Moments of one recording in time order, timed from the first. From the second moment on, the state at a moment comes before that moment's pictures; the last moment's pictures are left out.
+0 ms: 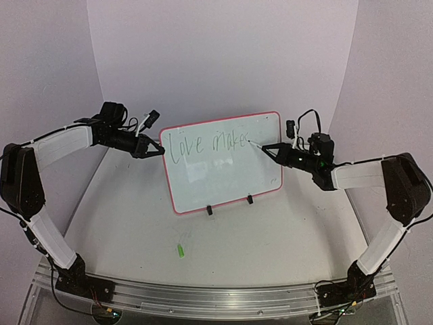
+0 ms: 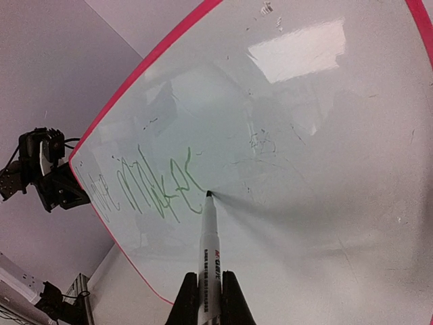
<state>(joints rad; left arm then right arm) -0.29 1.64 1.37 -0.52 0.82 0.24 0.33 1.69 0.91 0.65 -0.58 0.58</state>
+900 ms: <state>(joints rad) -0.29 1.64 1.37 -0.52 0.82 0.24 0.33 1.69 0.93 0.54 -0.64 0.54</state>
